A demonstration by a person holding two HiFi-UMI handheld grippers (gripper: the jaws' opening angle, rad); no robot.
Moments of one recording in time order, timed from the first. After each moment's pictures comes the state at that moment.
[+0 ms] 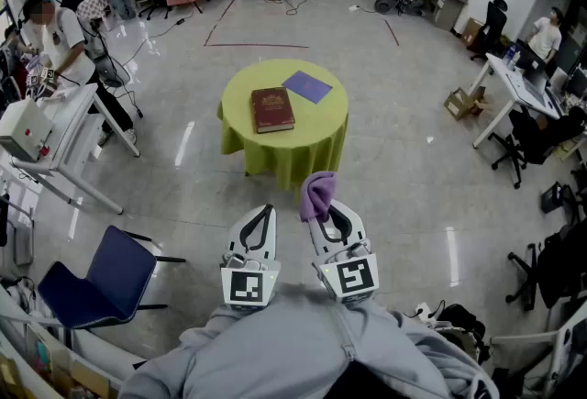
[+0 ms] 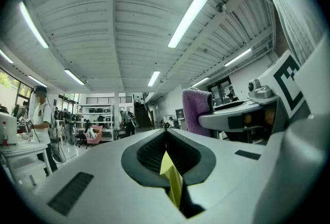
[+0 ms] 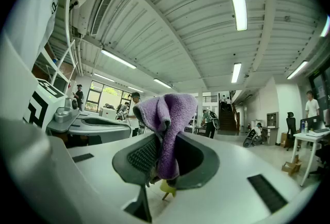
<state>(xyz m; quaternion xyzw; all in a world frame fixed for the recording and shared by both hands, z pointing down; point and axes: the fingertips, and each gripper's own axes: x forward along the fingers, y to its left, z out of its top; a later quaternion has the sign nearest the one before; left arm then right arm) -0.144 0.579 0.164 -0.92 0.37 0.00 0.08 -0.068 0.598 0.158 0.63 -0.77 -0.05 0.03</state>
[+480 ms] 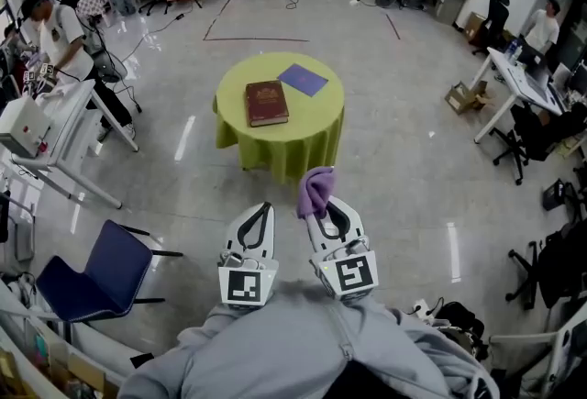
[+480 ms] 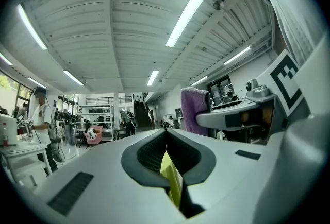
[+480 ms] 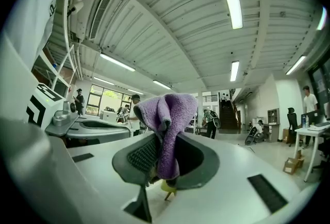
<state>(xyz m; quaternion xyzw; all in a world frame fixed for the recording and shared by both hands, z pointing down) -0.114 0.591 0.172 -0.92 0.38 0.00 0.08 -0.039 0.606 0.166 0.63 -0.78 -0.04 0.01</state>
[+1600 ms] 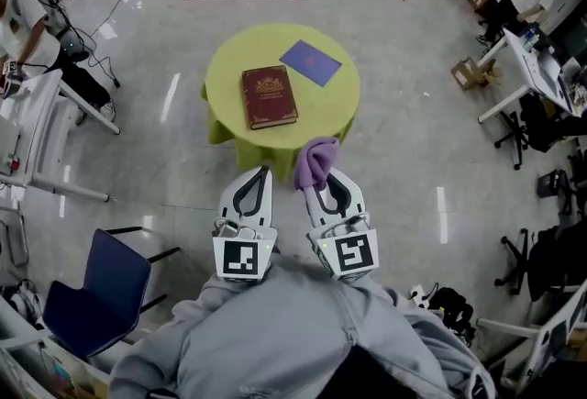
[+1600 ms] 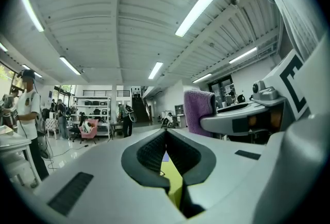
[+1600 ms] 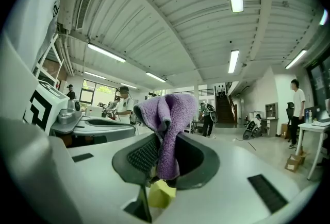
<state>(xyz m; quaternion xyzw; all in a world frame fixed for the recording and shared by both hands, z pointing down) -0.077 0.298 0.210 -0.93 0.36 -0.01 0.04 -0.008 0.324 0.206 0.65 -0.76 -0.01 0.02</state>
